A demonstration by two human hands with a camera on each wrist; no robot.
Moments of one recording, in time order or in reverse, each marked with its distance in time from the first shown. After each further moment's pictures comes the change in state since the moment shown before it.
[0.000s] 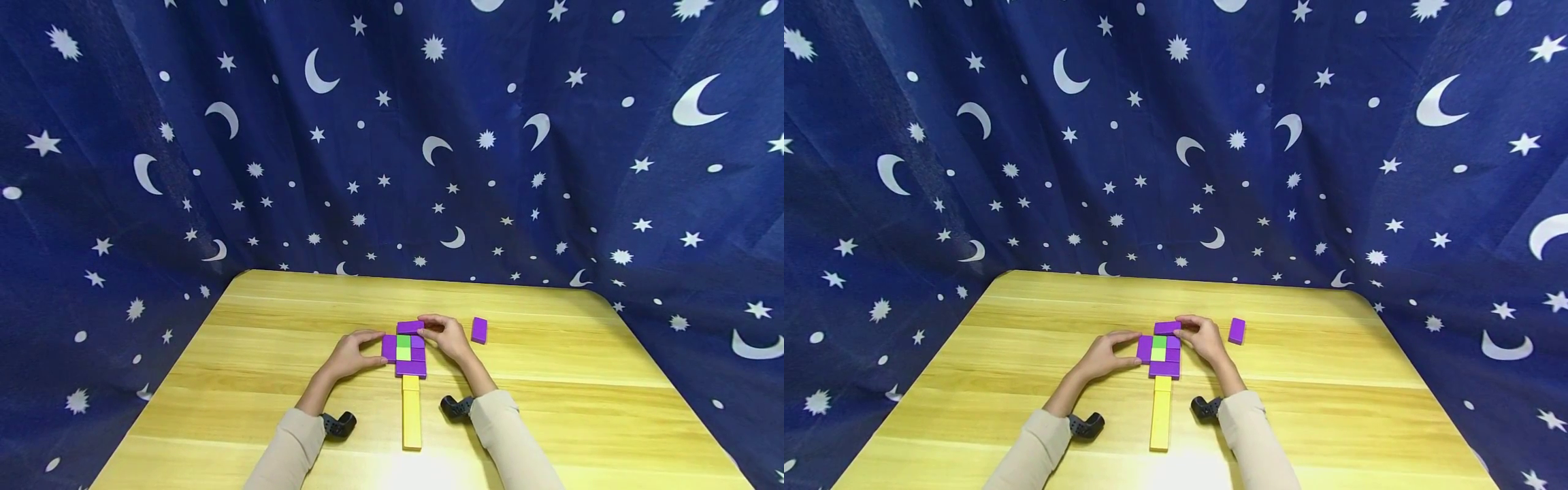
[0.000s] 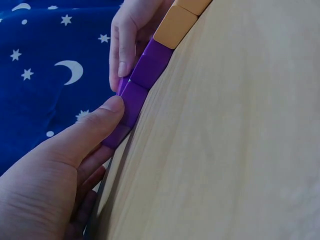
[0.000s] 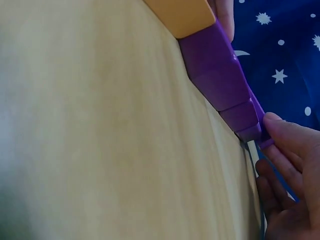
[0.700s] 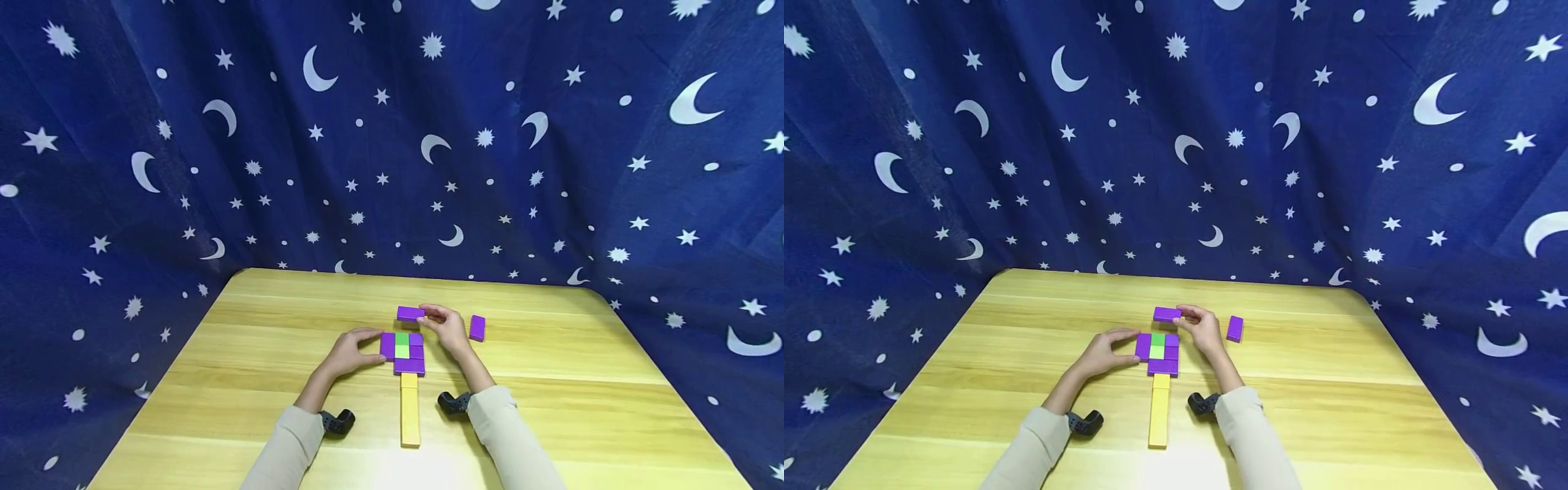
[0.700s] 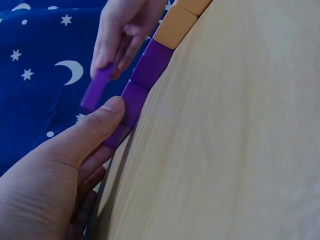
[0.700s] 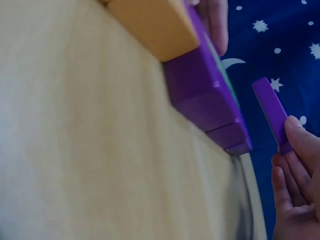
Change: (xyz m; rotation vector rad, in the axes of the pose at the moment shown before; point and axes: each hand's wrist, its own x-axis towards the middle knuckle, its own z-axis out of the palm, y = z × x) left_hand 0.001 -0.002 -0.001 0.010 0.006 0.018; right_hand 0.006 -0.010 -0.001 0.181 0.111 0.004
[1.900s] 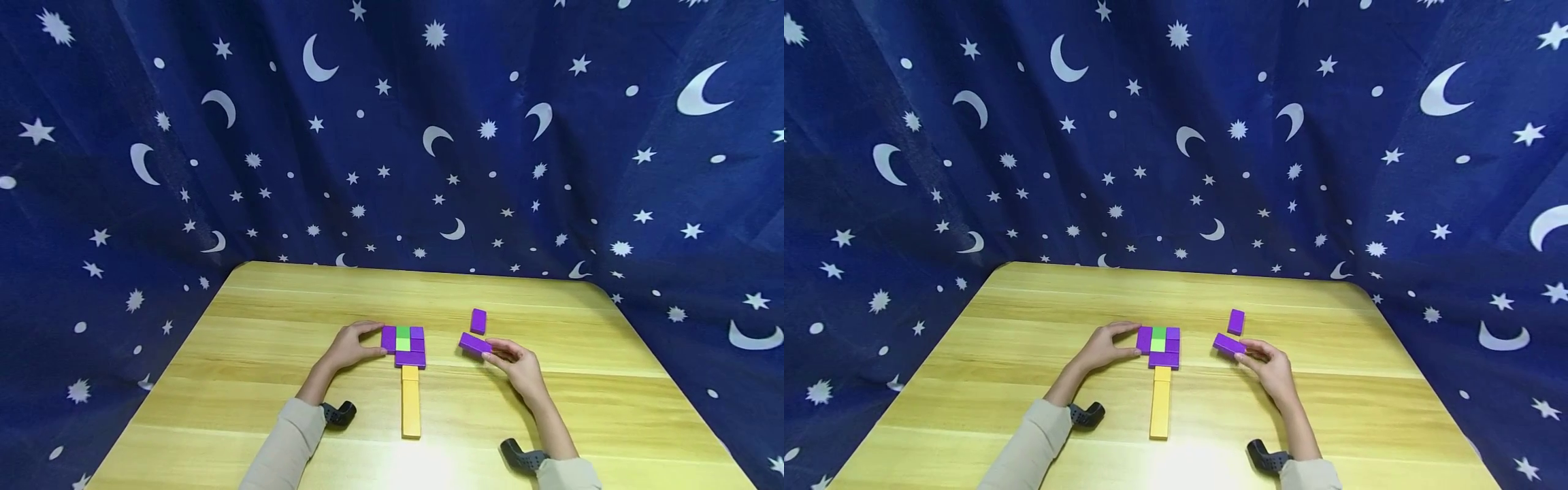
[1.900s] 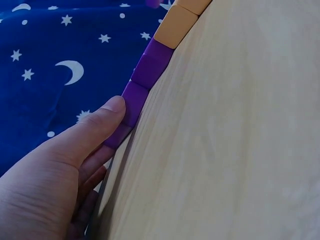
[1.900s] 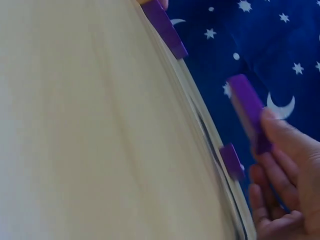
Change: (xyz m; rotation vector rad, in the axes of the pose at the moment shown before) left_hand 0.000 0.003 -0.002 -0.012 -0.018 -0.033; right_hand -0.100 0.016 -0.107 -0.033 0.111 0.092
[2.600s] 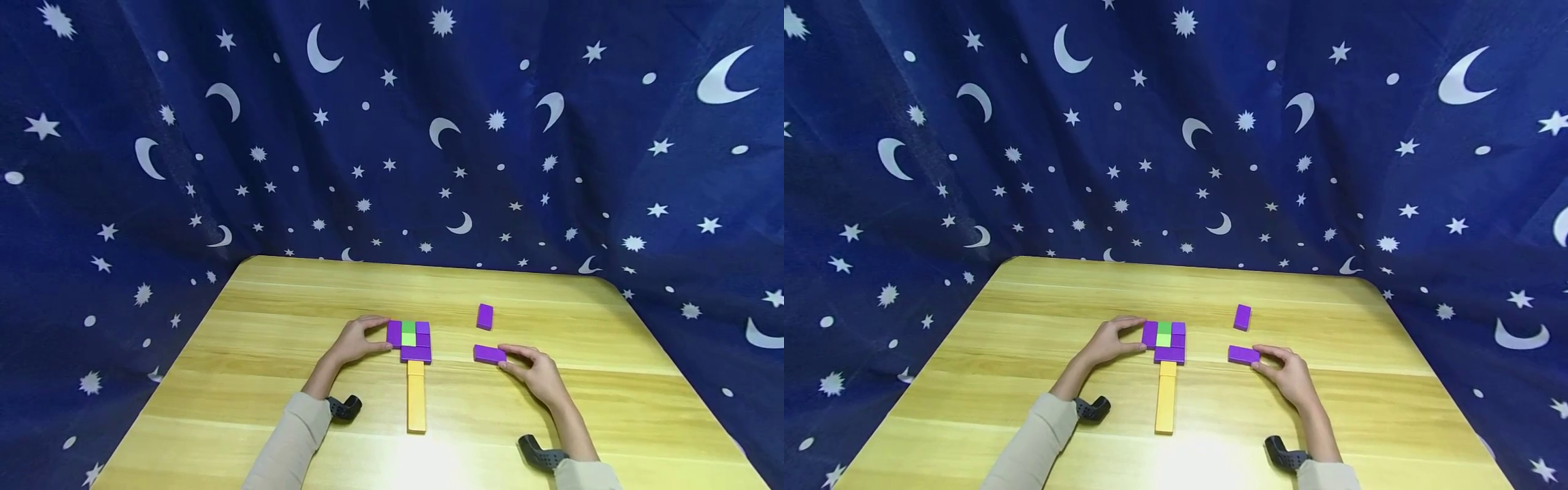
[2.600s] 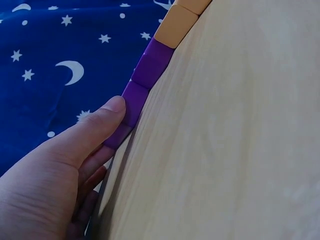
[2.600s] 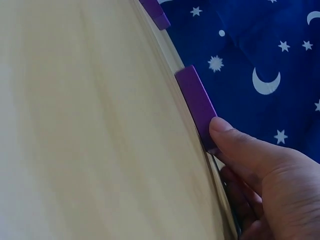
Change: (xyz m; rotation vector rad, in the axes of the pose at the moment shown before) left_hand 0.002 -0.001 -0.001 0.016 -0.013 0.005; right_hand -0.007 0.011 -0.025 -0.355 -0.118 -0.060
